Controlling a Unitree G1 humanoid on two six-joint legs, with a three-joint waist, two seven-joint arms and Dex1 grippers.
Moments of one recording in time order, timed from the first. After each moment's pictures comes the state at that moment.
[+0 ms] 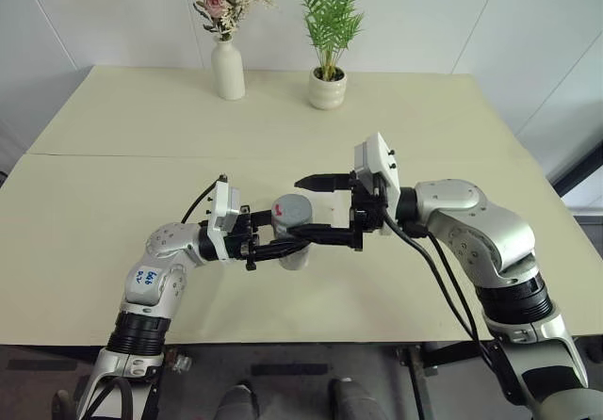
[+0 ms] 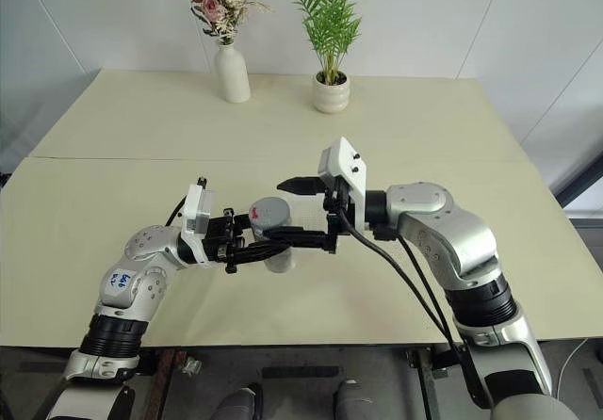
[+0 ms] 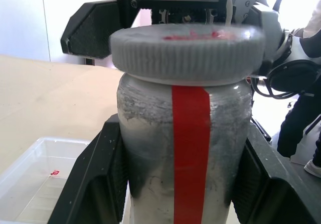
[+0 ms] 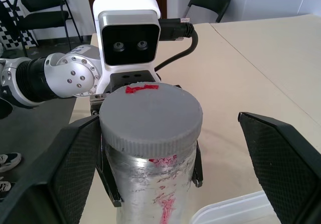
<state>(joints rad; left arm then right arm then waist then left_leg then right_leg) -0.49 0.43 -0.01 0.01 -0.55 0.25 -1.15 -0.77 -0.51 0.15 -0.23 0.59 0.68 0.97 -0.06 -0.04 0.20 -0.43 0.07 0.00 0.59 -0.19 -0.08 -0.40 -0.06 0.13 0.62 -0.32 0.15</state>
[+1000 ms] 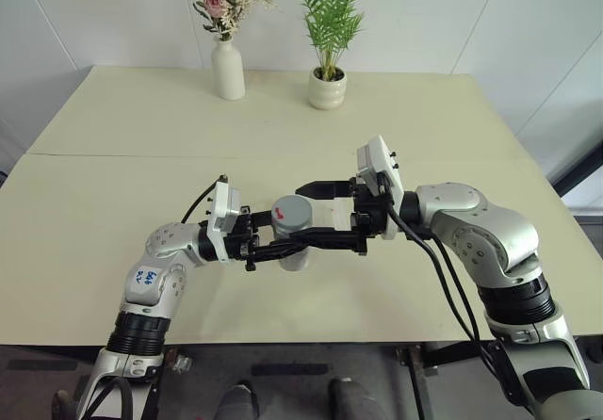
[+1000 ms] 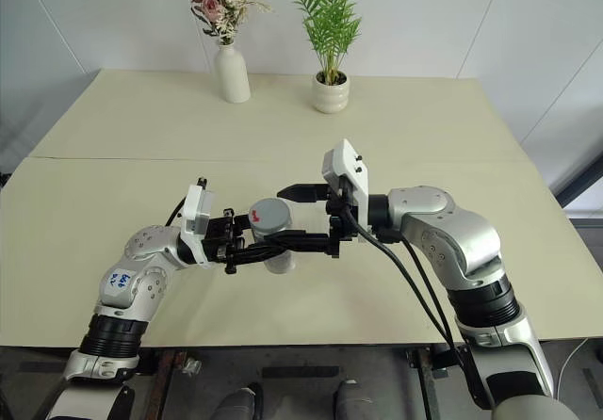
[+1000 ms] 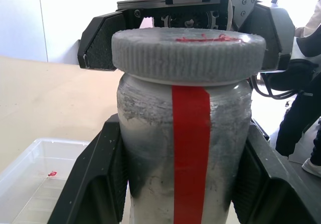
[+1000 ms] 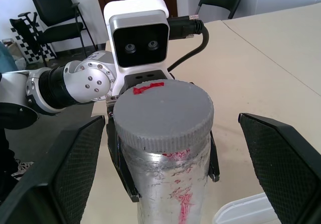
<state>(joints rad) -0.49 0.43 -0.01 0.01 -0.55 0.25 -1.16 -0.77 -0.50 0.14 -0.23 0.66 0.76 0.98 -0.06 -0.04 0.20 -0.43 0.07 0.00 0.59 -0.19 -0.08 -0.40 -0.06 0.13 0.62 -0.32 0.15</state>
